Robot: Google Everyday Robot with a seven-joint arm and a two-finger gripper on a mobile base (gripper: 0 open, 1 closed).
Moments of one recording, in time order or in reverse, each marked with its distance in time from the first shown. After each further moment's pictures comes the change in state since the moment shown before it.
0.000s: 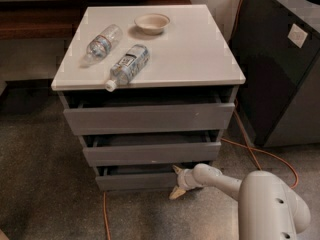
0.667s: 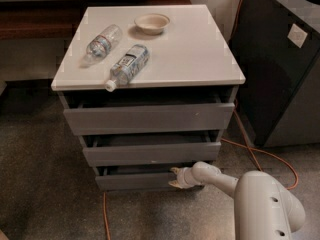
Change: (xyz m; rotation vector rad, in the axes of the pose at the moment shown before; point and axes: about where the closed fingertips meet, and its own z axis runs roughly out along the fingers) arm 0.004 -0.006 0.010 -0.008 0.004 0.011
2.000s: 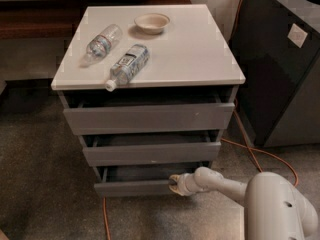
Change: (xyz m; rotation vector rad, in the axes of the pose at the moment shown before) arm -0.011 0.034 -0.017 -0.043 -0.027 0.012
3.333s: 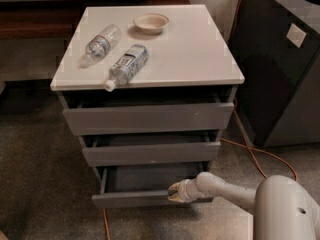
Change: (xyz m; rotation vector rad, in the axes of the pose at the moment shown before) arm -0.010 0.034 -0.012 -0.043 -0.034 0.023
